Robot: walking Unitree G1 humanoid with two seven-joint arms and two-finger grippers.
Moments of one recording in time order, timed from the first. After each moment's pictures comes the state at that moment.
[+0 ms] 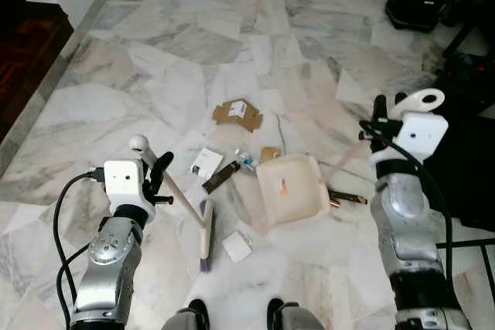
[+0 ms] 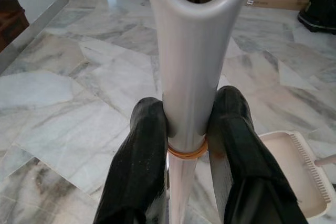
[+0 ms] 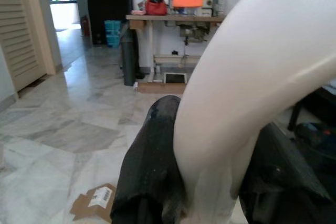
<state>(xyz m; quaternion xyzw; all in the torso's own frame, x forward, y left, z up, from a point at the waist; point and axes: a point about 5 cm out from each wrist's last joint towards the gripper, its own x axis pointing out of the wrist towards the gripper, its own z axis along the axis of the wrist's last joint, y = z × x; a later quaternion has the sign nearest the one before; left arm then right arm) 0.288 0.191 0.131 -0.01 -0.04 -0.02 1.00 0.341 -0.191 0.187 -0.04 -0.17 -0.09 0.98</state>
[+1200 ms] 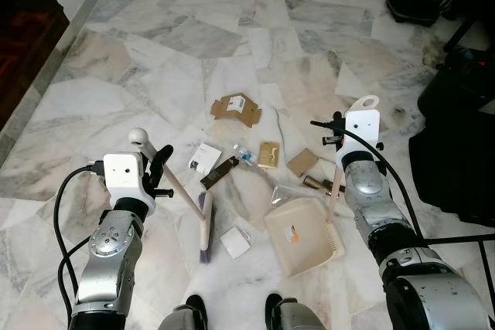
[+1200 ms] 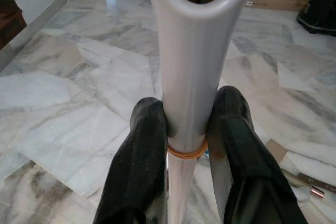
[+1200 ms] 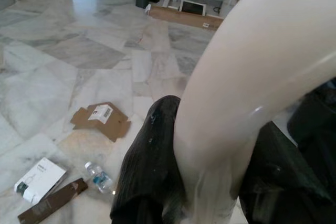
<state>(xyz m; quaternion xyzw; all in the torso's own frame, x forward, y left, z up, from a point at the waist) 0.296 0.190 0.139 -0.01 -0.06 -0.02 1.00 0.381 -0.171 0.140 -0.11 -0.02 -0.05 0.99</state>
